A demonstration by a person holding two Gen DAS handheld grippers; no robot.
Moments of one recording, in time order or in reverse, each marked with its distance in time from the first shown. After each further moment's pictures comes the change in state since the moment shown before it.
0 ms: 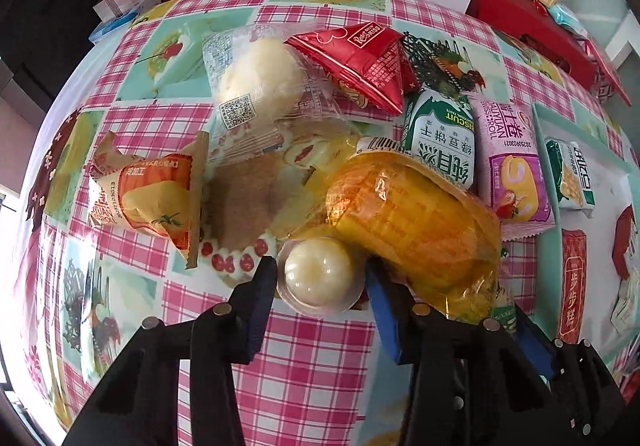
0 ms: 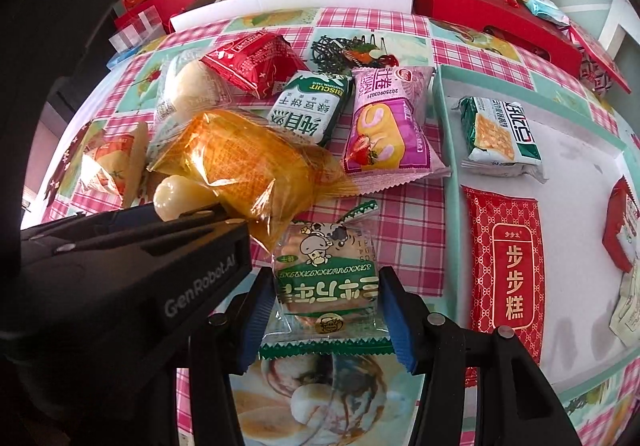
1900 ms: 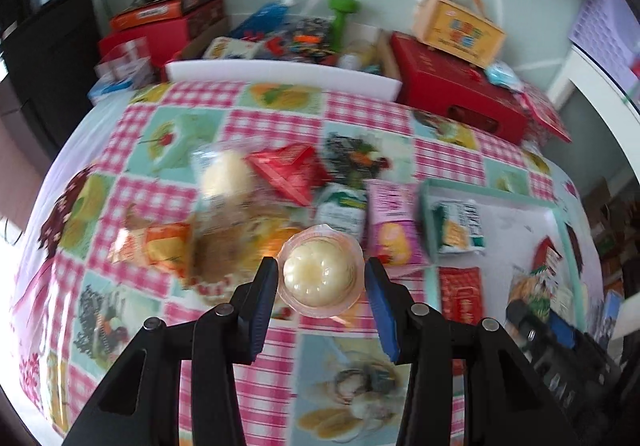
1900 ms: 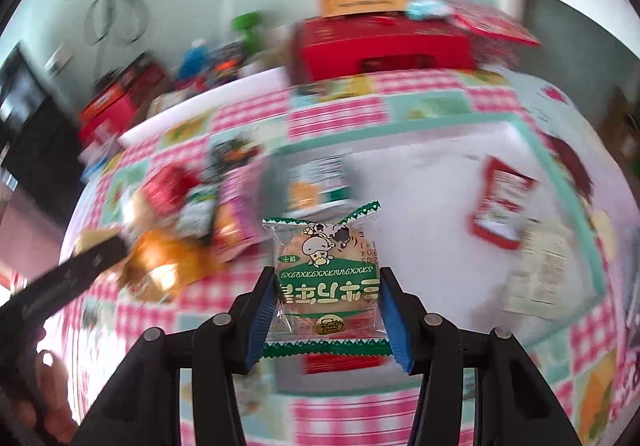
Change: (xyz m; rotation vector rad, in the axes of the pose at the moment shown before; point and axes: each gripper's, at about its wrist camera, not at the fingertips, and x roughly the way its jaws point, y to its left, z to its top) left arm -0.111 0.009 -0.021 0.031 -0.239 -0.141; right arm -0.095 -0.126 -0.010 0.310 -0.167 -0.040
